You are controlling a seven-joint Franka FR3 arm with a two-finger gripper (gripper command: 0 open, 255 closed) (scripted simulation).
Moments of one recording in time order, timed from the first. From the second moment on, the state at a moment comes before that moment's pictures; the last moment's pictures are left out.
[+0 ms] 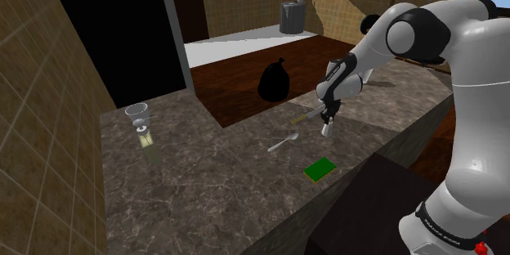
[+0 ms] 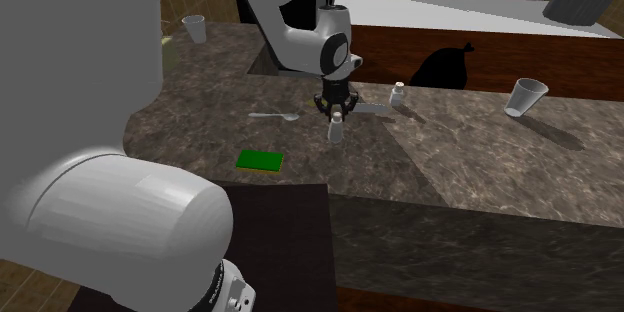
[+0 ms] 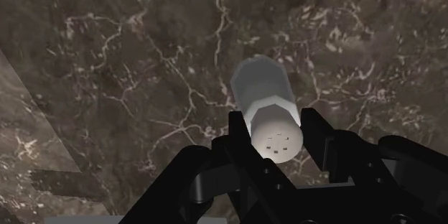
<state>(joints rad) -0.27 0.54 -0.24 -2.10 0.06 2.64 -0.45</state>
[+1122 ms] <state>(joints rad) -0.24 0.42 -0.27 -2.12 0.03 2.55 -0.44</state>
